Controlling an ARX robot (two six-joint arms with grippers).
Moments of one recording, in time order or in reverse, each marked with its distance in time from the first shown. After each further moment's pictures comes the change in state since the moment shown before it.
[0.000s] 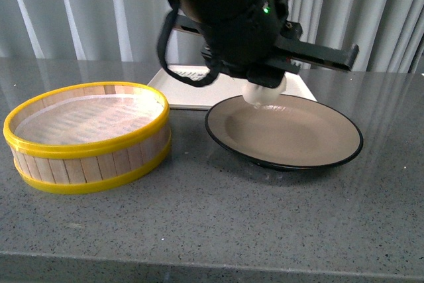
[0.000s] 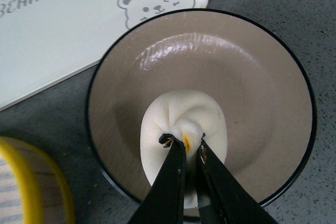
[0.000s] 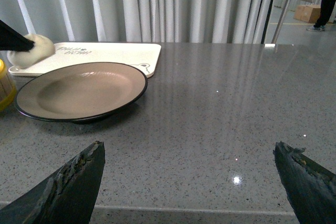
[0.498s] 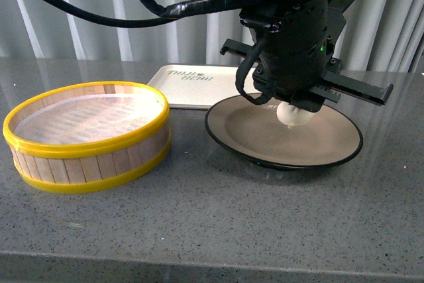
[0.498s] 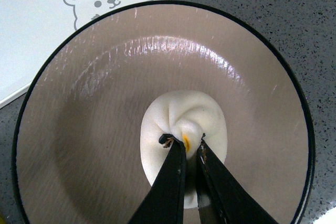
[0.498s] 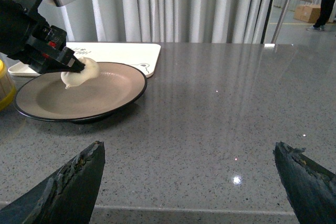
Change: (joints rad) left arm -0.060 0.251 0.296 -0.145 -0.014 0.035; right arm 0.000 0.000 0.000 0.000 0.000 0.000
